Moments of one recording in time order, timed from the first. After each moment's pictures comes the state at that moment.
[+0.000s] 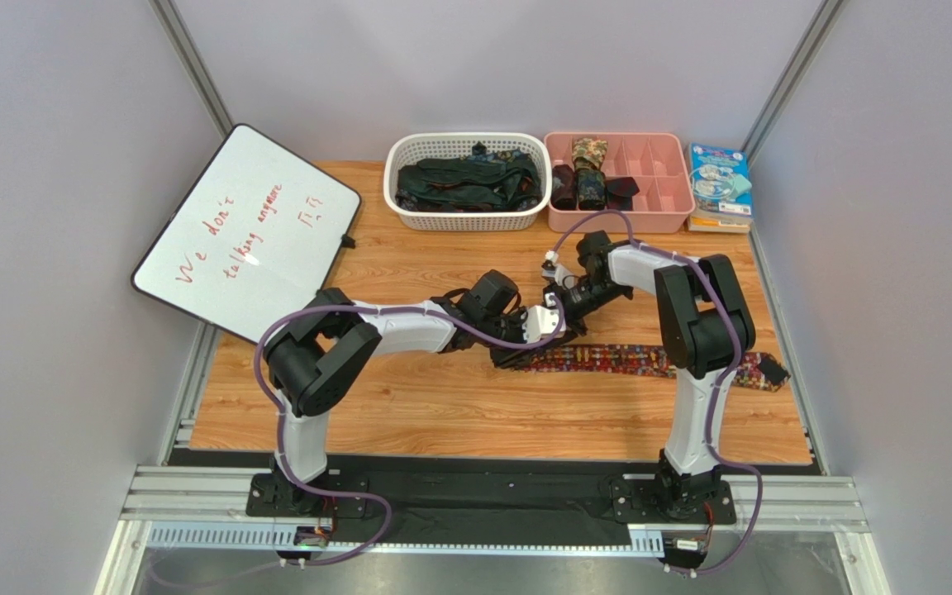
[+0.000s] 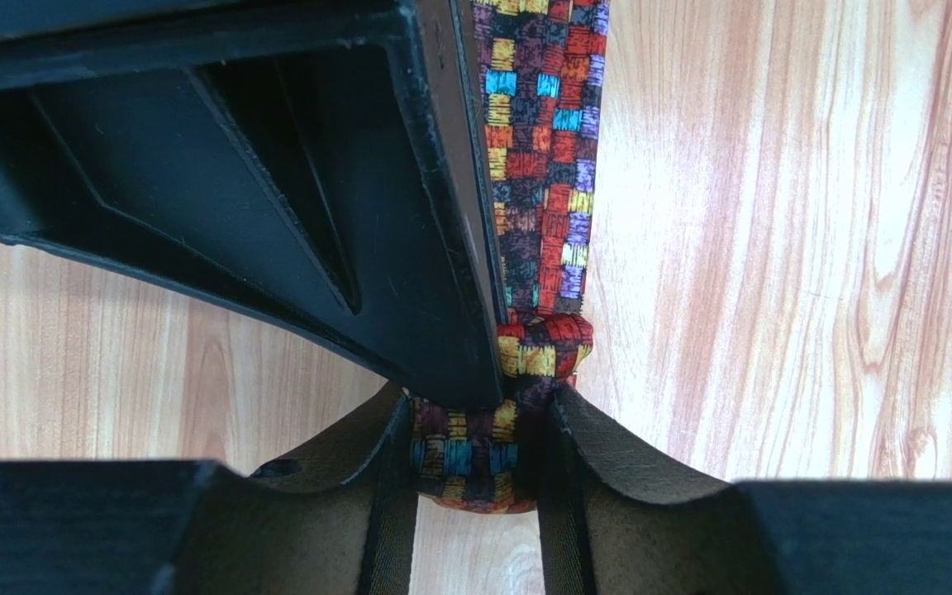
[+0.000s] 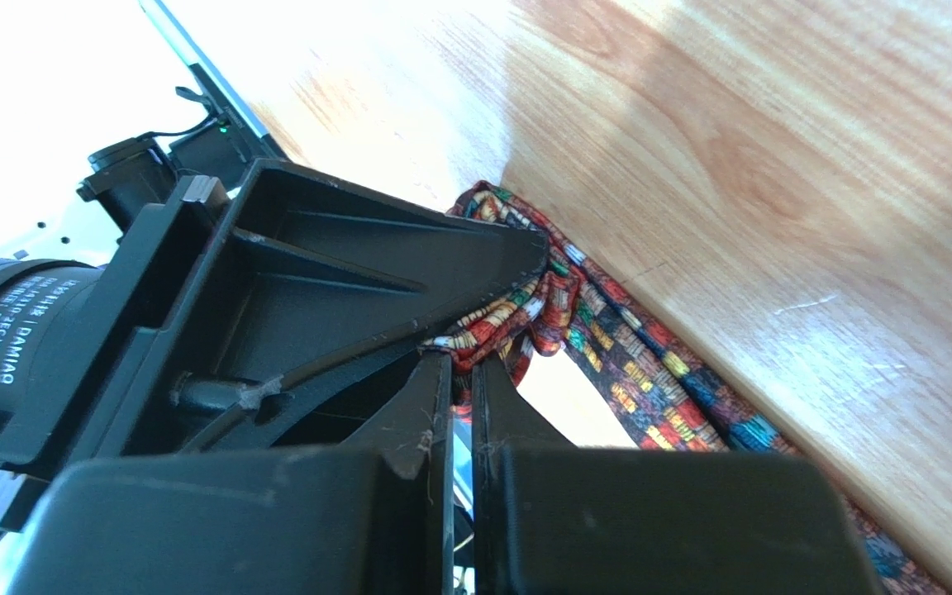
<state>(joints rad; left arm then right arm) -0.85 1.93 1.11 -0.03 0.45 0.47 0.27 2.03 1.26 -0.79 -0.92 0.13</state>
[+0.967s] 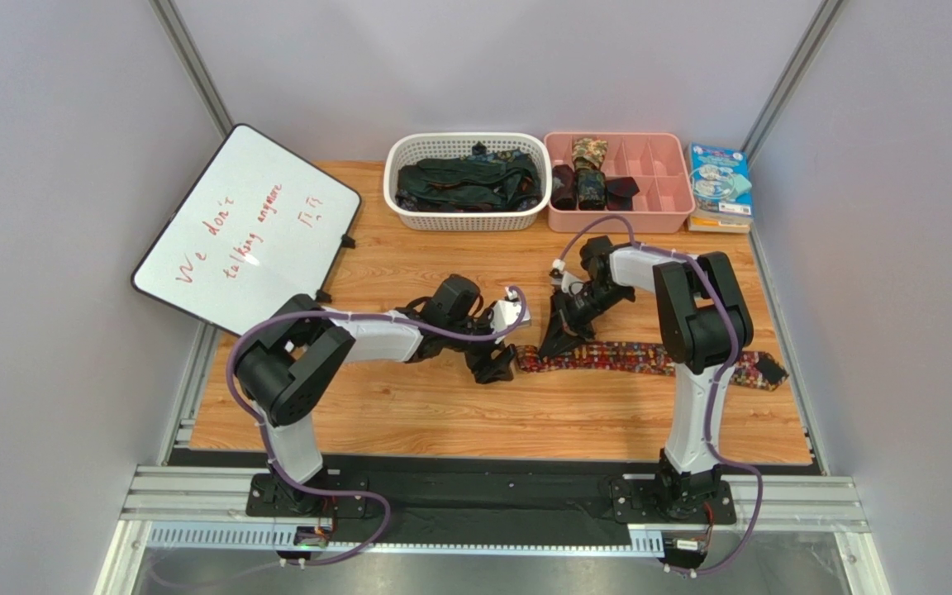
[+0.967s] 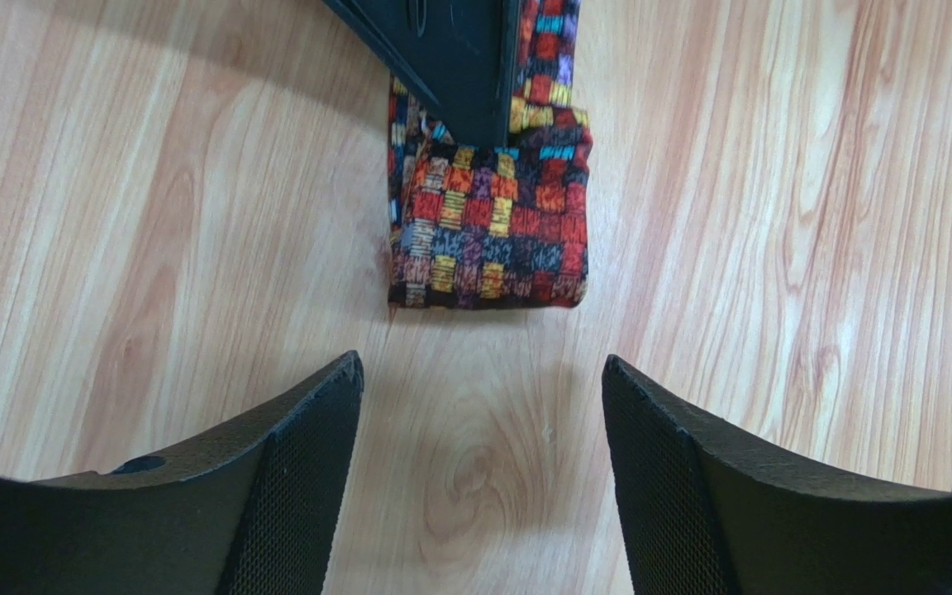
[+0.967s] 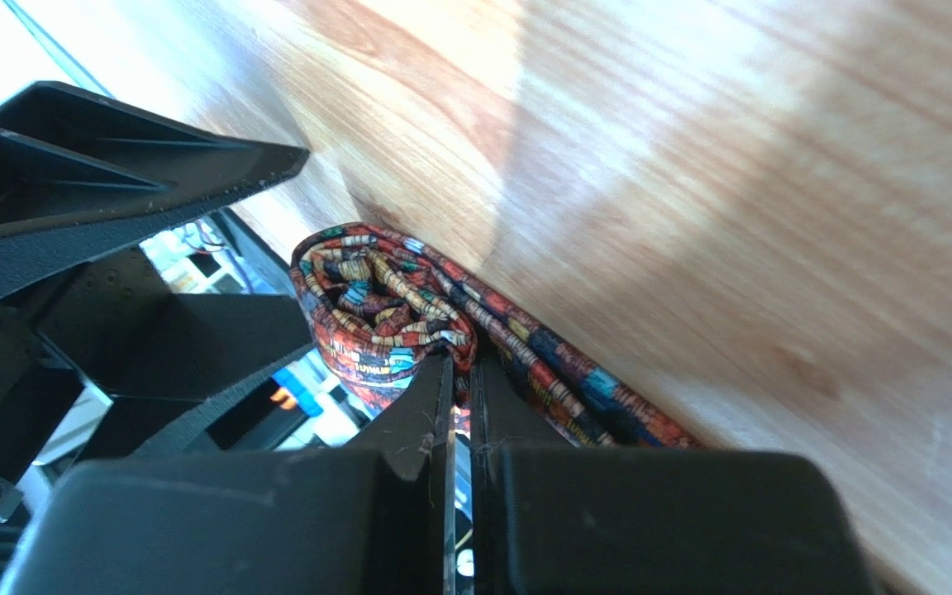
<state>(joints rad) -0.75 1.80 0.89 0.12 0.57 0.30 0.25 2.06 1.26 -0.82 -0.78 0.14</state>
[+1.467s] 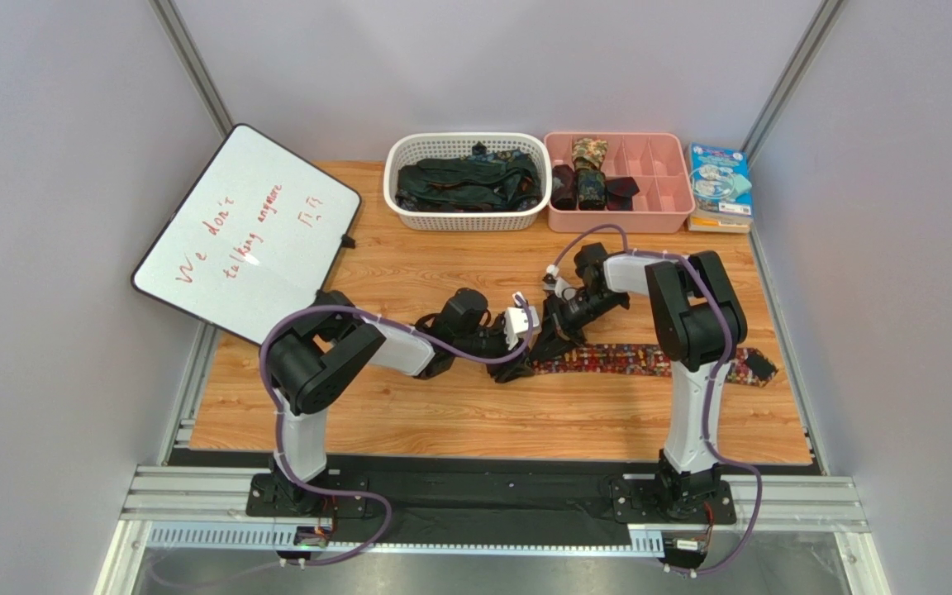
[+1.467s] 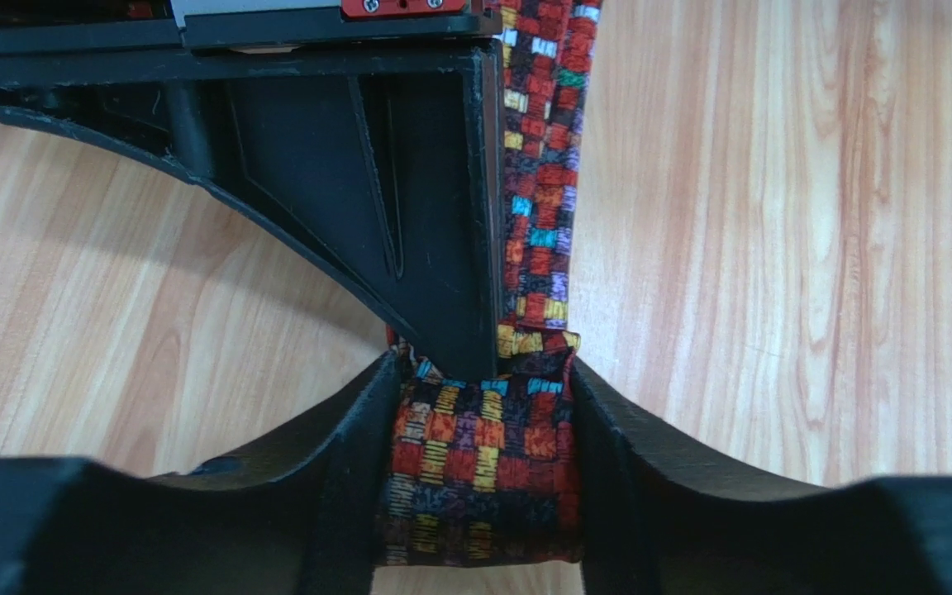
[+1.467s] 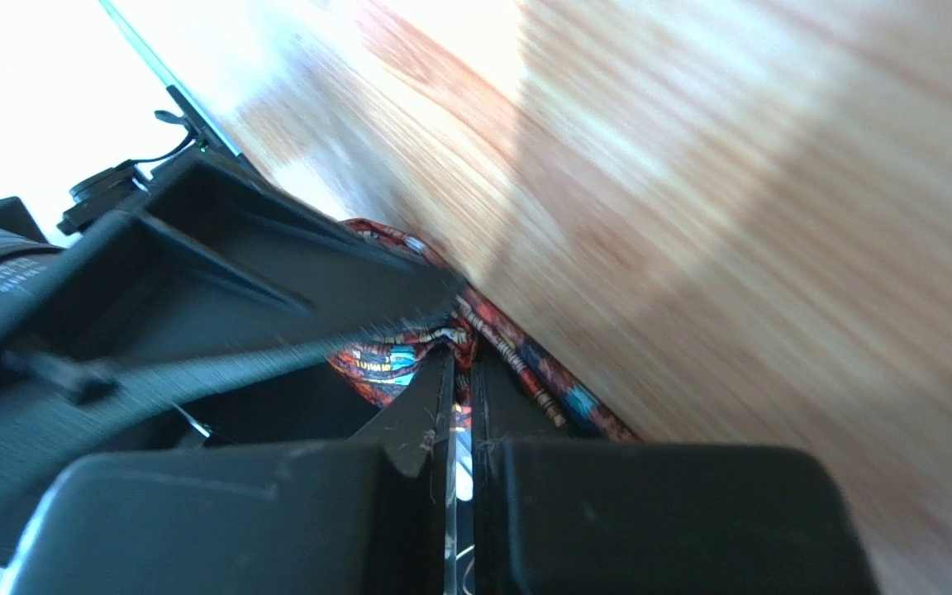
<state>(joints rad) -0.81 1.92 0.82 0.56 0.58 0.20 0.27 2.09 1.21 -0.72 -0.88 0.20</state>
